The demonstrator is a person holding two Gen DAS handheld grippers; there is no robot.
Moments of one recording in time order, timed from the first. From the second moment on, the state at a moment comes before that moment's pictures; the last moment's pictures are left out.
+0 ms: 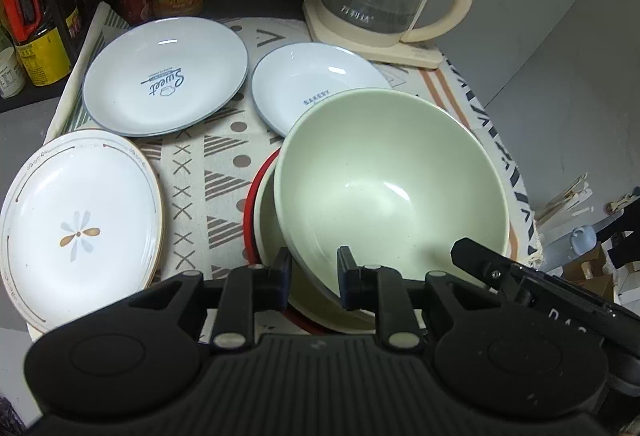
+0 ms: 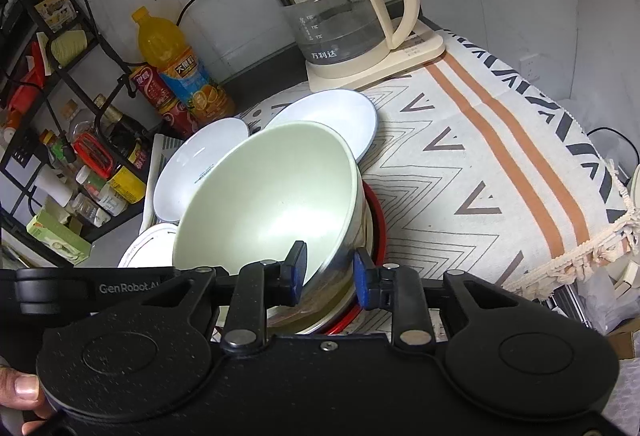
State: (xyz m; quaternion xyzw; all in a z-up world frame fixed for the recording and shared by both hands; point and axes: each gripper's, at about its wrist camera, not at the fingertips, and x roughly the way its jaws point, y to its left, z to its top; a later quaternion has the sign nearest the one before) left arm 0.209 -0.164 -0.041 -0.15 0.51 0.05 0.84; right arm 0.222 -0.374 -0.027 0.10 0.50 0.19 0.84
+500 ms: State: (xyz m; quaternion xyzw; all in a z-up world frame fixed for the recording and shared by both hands) left arm 0.204 -0.151 -0.029 -0.16 0.49 0.07 0.85; right arm 0.218 -0.372 -0.005 0.10 0.45 0.20 0.86
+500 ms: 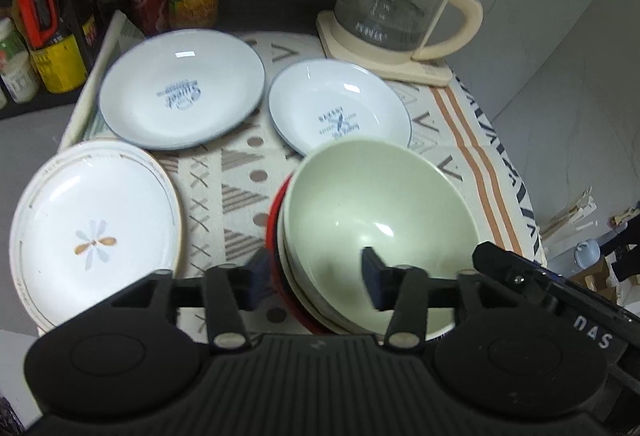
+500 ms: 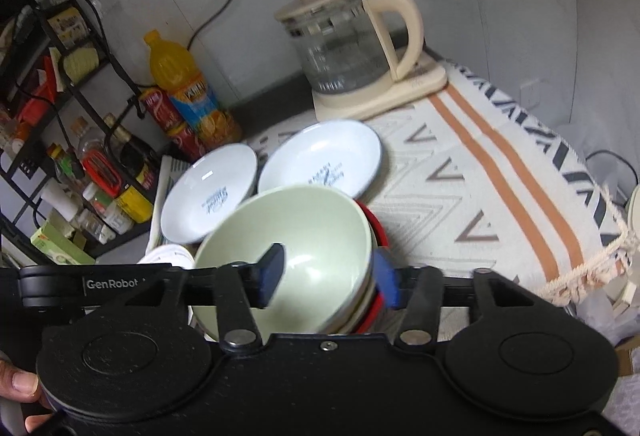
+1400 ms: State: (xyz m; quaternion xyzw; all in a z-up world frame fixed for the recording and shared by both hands) left arm 0.145 -0.074 0.009 -0.19 0.44 0.18 0.86; right arm 0.212 -0.300 0.020 0.07 0.44 0.29 0.85
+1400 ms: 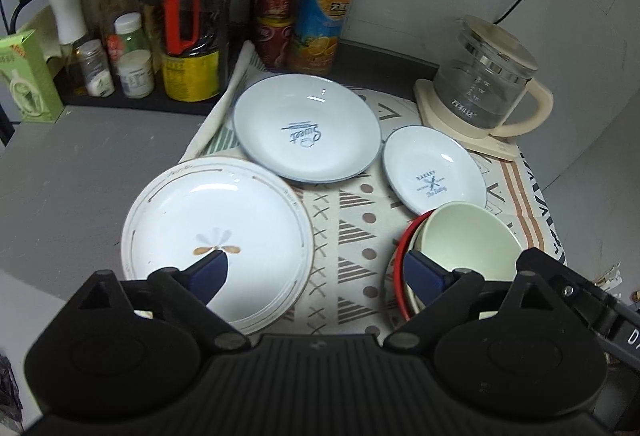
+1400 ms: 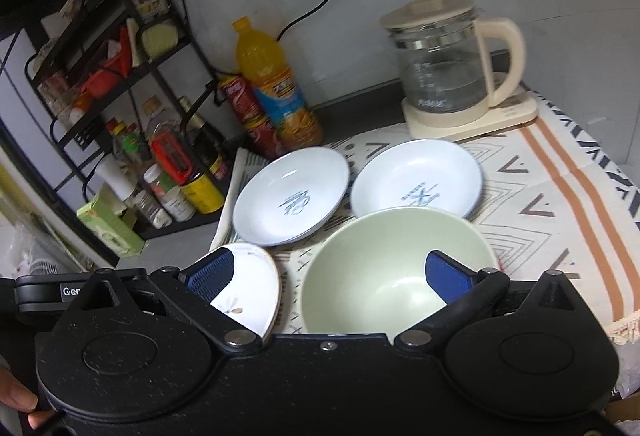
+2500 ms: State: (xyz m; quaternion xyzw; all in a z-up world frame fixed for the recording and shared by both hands) left arm 0.188 0.061 -0.008 -0.20 0.45 0.14 0.86; right arm 0.256 -0.156 0.001 0.04 0.47 0.23 0.85
